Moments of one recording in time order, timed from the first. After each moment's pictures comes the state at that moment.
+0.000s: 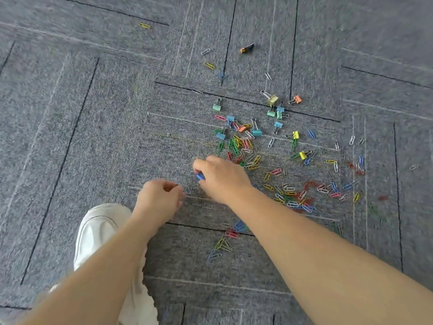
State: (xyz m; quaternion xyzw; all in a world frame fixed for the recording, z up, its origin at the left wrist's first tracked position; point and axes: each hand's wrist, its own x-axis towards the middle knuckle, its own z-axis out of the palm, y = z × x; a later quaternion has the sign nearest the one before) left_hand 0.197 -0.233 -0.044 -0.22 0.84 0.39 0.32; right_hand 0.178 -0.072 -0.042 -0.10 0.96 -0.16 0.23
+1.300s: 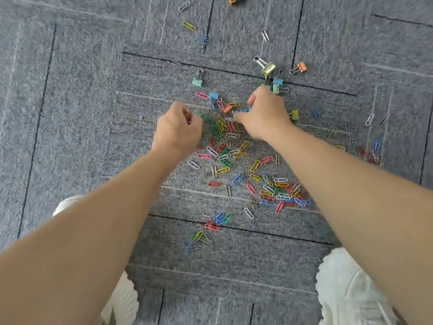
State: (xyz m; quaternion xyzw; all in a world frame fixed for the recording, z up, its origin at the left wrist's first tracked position) left_hand 0.109 -0.127 -0.050 -0.08 0.91 0.33 0.23; right_hand 0.104 0.049 -0.044 0.21 0.91 -0.29 0.21
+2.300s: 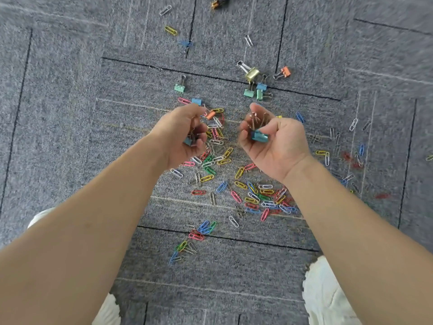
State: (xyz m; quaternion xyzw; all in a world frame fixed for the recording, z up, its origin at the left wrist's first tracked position) left_hand 0.094 -0.091 -0.033 -0.35 0.55 0.64 0.40; right_hand 0.150 0.085 -0.031 0.39 0.26 -0.87 0.13
